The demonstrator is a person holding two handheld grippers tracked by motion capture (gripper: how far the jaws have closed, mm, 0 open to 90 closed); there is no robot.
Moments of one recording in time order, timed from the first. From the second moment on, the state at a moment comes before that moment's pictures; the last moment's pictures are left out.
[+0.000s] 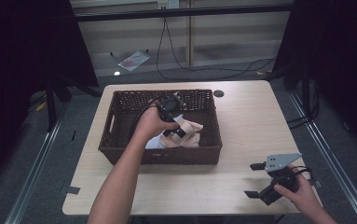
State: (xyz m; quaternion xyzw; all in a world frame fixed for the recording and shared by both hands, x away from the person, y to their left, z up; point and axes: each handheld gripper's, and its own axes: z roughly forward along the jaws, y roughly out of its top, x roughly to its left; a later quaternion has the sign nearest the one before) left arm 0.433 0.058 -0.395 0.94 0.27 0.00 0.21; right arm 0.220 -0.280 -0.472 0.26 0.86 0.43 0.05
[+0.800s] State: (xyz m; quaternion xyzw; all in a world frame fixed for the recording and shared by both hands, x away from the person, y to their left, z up) left arm 0.444 0.057 -0.429 0.94 0.28 0.02 0.21; right arm 0.220 -0.281 -0.471 0.26 0.86 0.43 0.05
